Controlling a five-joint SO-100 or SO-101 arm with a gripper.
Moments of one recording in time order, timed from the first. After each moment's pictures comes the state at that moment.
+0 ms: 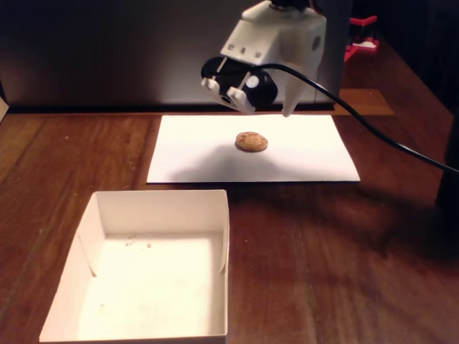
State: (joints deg) arm 28.3 86.7 93.6 71.5 12.3
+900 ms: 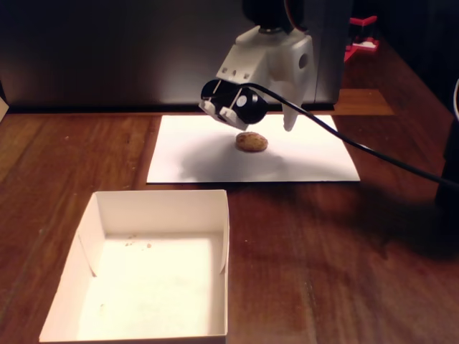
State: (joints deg) arm 31.3 72.6 87.7 73.5 13.9
